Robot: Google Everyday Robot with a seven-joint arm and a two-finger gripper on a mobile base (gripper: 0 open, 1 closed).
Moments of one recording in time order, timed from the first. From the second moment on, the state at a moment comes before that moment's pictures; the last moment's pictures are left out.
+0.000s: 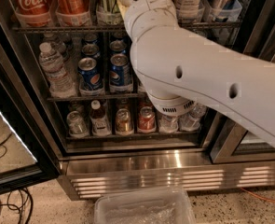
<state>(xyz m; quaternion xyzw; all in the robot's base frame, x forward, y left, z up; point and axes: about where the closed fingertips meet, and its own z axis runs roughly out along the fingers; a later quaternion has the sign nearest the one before) 0.620 -0.026 1.079 -0.14 0.66 -0.08 0.74</state>
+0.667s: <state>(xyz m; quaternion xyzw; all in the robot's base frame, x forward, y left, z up) 0.638 -0.037 1.085 -0.13 0.64 -0.10 0.75</state>
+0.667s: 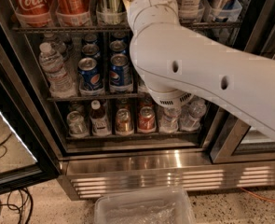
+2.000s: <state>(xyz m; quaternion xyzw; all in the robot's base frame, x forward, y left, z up) 0.667 -0.041 1.076 -0.12 0.64 -0.12 0.75</state>
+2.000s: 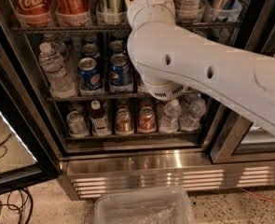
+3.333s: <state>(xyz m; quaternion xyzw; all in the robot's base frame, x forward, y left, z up) 0.651 -0.033 1.119 -0.11 0.60 -0.01 0.80</state>
